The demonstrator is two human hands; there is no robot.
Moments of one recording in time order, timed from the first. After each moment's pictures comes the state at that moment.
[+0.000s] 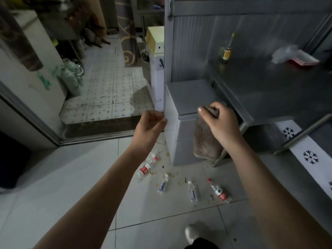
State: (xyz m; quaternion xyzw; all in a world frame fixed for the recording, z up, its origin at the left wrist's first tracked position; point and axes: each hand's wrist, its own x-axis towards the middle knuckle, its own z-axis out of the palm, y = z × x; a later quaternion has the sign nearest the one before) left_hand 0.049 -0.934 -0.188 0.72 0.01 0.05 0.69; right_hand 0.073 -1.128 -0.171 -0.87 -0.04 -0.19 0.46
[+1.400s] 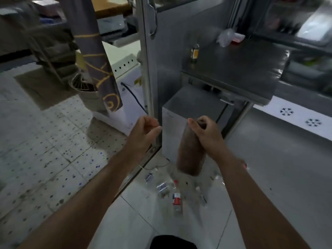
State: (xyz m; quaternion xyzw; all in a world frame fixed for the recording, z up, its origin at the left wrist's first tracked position) left_hand 0.444 -0.626 -0.187 0.72 -0.27 -0.19 0.61; right_hand 0.329 -0.774 -0.181 -0.76 0.33 -0.21 0.52
